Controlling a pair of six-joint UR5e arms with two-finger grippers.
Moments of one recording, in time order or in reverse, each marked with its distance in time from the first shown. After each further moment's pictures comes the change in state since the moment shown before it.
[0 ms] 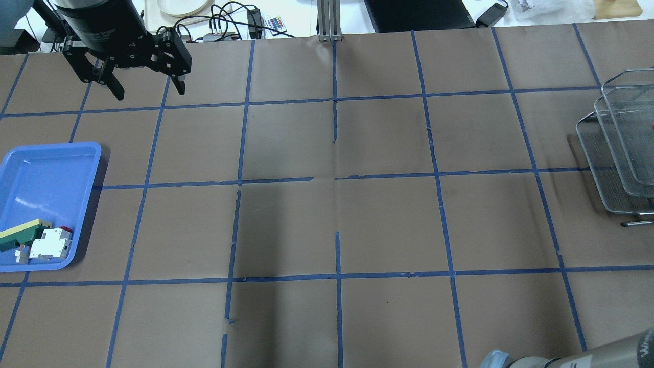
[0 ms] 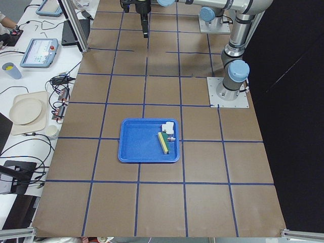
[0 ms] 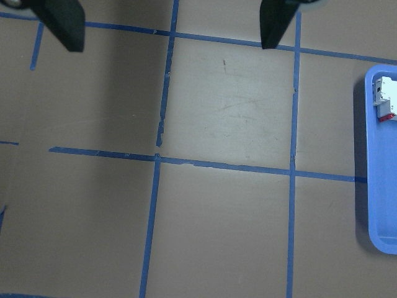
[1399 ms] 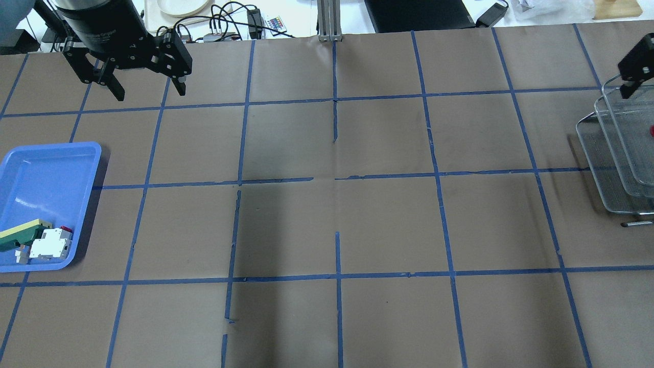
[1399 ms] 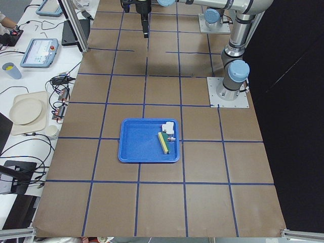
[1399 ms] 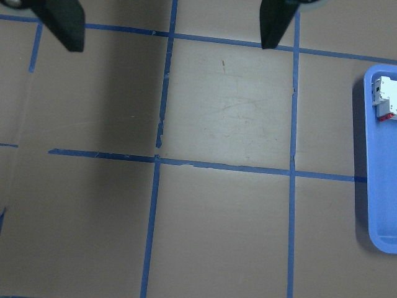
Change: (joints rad) left arm -0.002 0.002 -0.003 0.000 0.001 0.006; right arm 0.293 -0.265 0.005 0.294 -0.022 0.246
